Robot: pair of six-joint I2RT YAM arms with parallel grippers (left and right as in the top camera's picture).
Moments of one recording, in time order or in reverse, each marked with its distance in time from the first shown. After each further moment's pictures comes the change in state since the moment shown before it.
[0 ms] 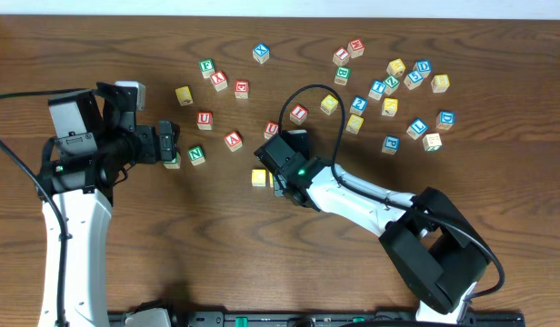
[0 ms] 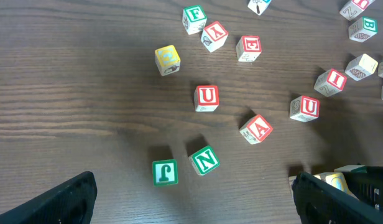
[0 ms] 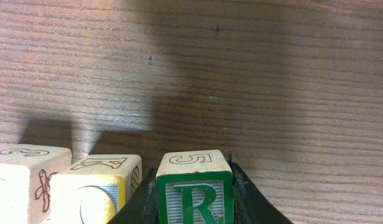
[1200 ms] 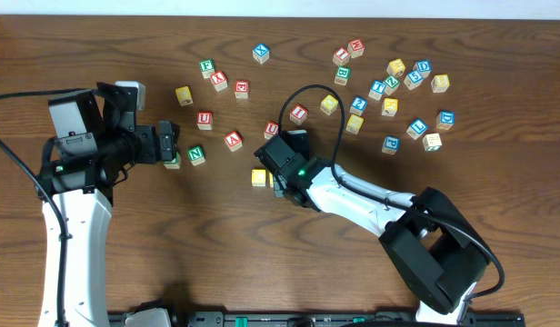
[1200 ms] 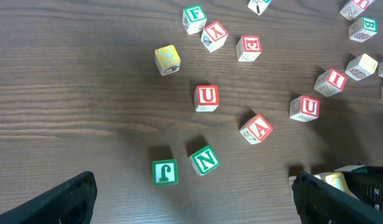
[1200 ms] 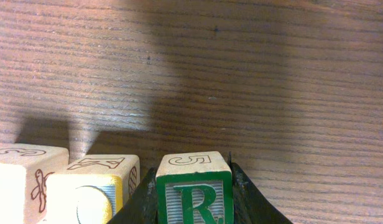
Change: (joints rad) left arm 0.000 0.000 0.000 0.000 0.000 0.000; right arm 0.000 0.000 -0.004 0.003 0.006 -0.006
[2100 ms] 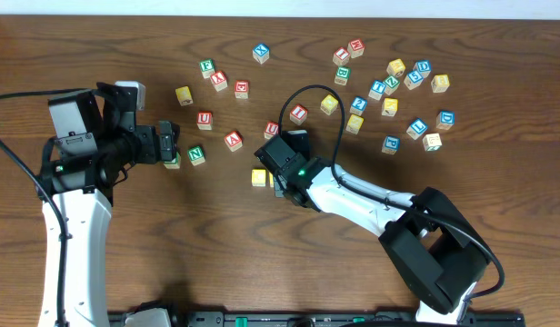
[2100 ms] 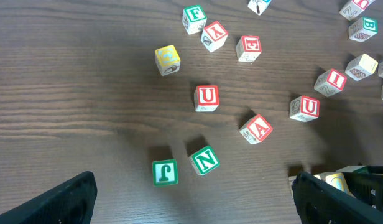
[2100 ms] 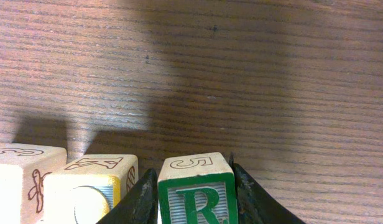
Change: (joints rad) left arm 0.000 0.000 0.000 0.000 0.000 0.000; right arm 0.000 0.000 -0.001 0.000 0.000 -0.001
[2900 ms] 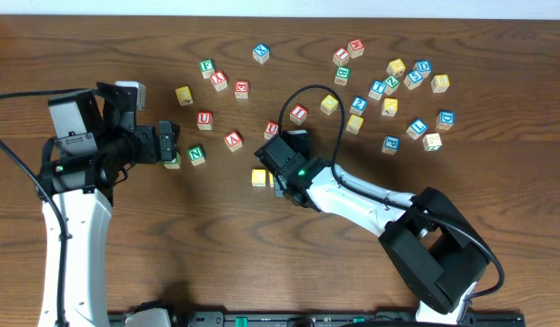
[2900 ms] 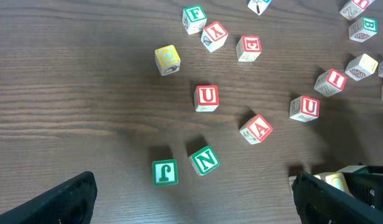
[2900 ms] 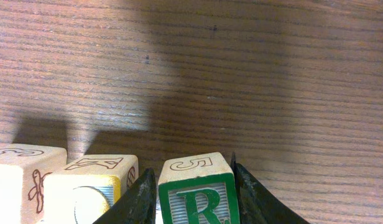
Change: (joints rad) left arm 0.000 0.000 0.000 0.000 0.000 0.000; right arm 0.000 0.000 0.000 0.002 0.000 0.000
